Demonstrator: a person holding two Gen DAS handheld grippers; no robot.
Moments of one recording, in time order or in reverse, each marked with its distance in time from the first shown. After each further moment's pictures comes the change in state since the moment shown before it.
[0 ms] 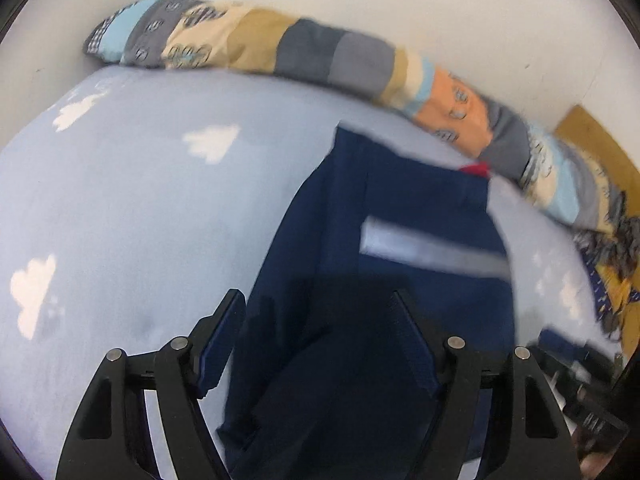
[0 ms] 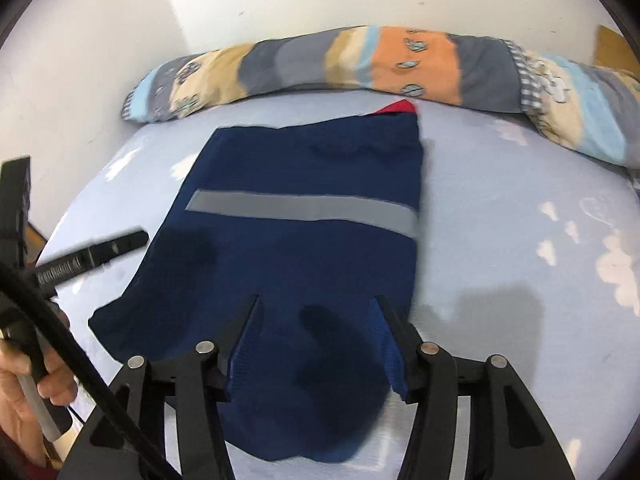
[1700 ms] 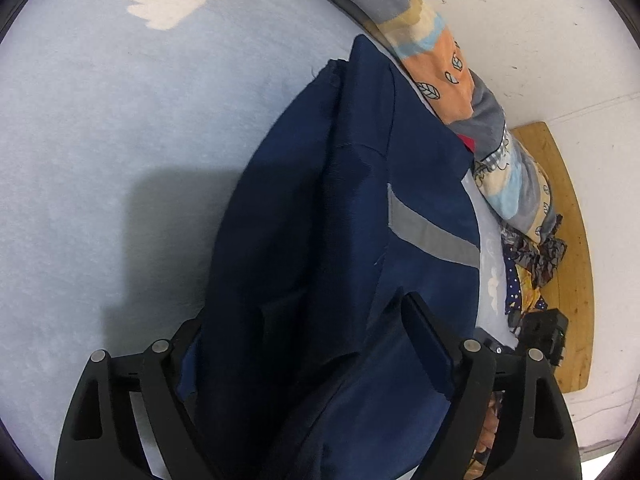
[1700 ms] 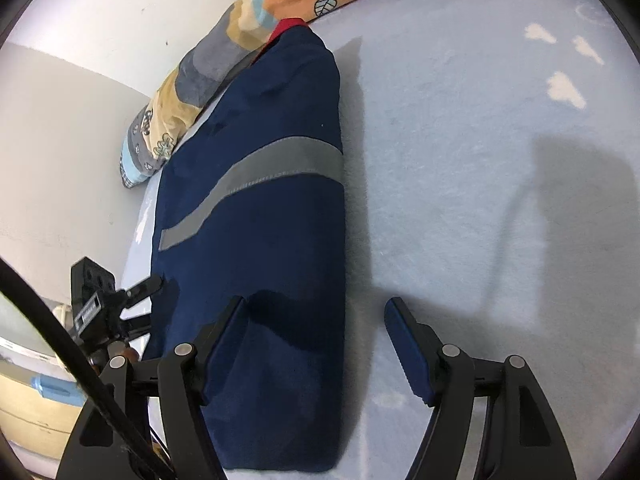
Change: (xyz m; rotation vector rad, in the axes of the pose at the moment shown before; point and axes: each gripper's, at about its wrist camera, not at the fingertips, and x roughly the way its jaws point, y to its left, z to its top) left arm 0.103 0.058 0.004 -0.213 0.344 -0.407; right arm 0.064 -0.108 -0.022 0.439 0.136 0.319
